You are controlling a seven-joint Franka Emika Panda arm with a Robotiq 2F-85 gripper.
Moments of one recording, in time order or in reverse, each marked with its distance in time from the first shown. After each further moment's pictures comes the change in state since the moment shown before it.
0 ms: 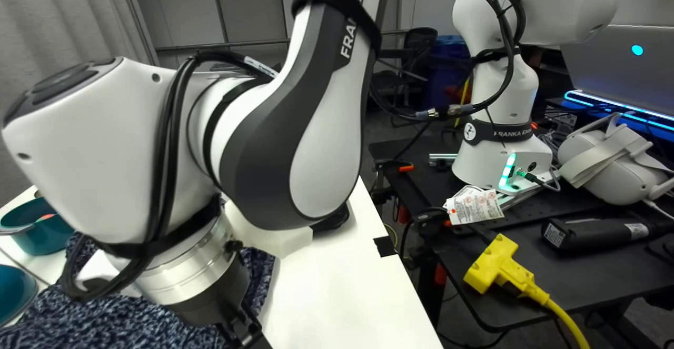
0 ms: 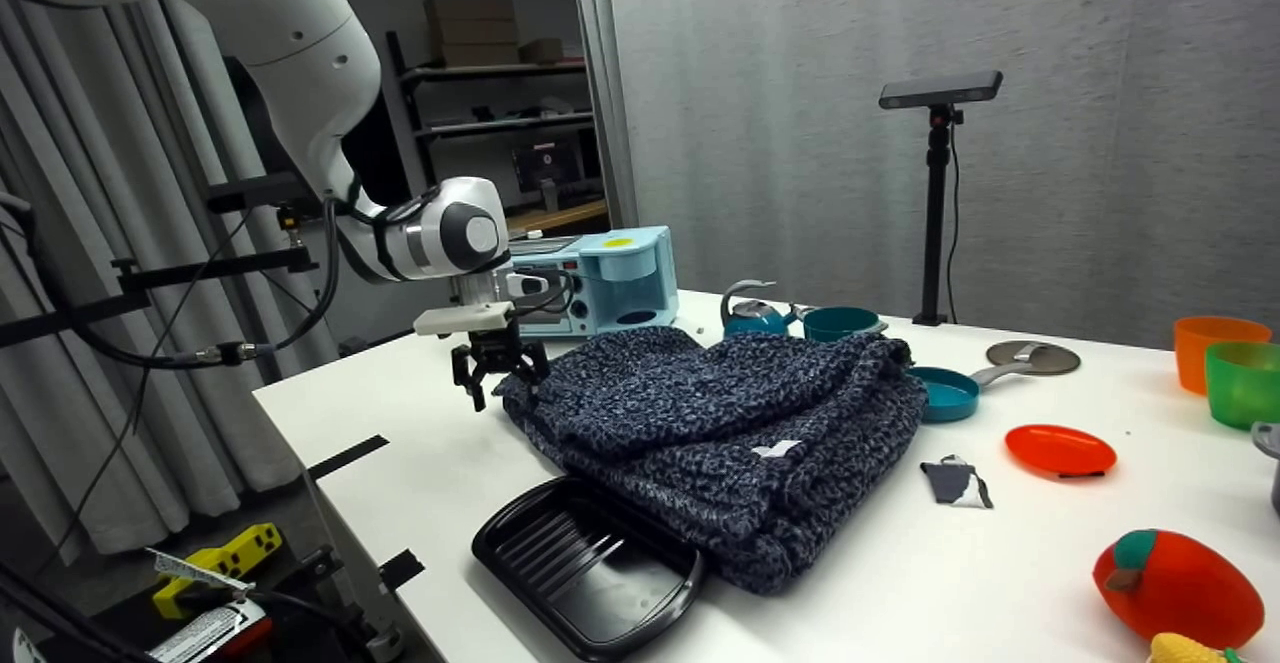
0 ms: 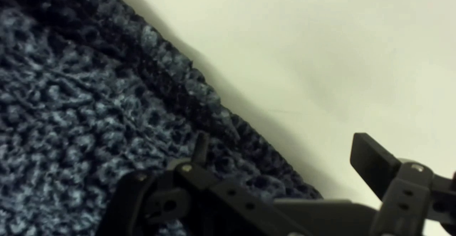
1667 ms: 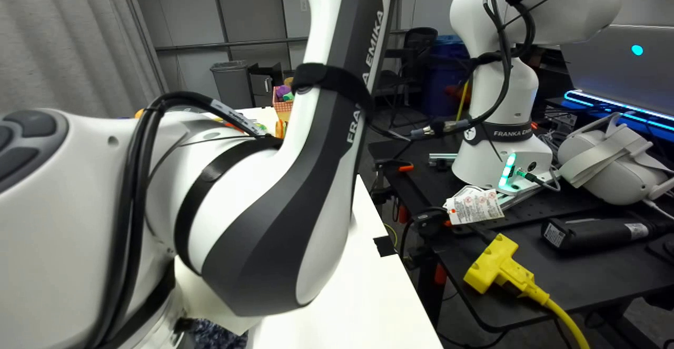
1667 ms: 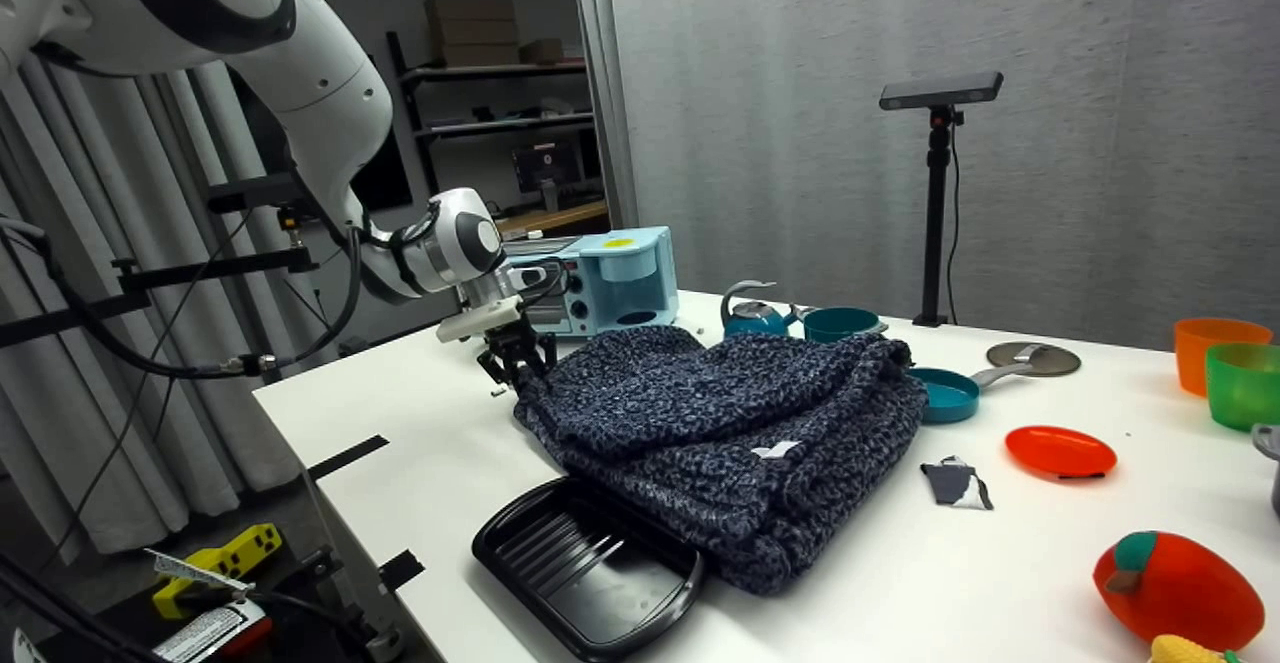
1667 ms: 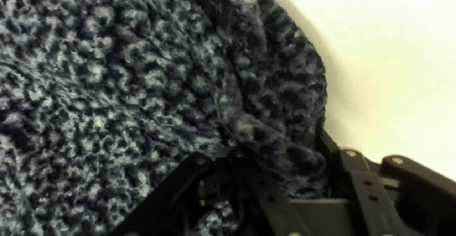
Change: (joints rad) arm 0.134 0.148 -0.090 0.217 -0.219 0.051 0.163
